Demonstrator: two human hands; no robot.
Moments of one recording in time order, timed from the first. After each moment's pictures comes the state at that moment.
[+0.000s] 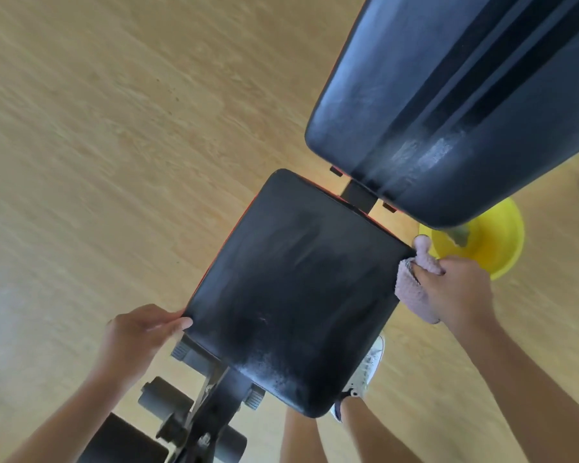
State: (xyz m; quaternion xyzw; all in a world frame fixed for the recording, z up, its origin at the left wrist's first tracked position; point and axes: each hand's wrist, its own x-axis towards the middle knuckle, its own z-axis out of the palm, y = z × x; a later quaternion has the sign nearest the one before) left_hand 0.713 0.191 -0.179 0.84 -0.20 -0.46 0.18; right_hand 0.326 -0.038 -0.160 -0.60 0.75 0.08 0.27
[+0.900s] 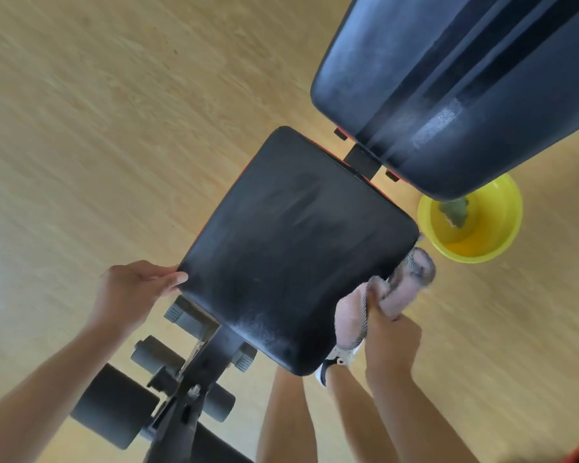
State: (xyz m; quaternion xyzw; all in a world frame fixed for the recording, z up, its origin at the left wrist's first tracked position) left_hand 0.707 0.187 -0.177 0.86 -0.16 -0.45 0.15; right_hand 0.379 0.089 -0.150 -0.21 0.88 -0.02 0.43
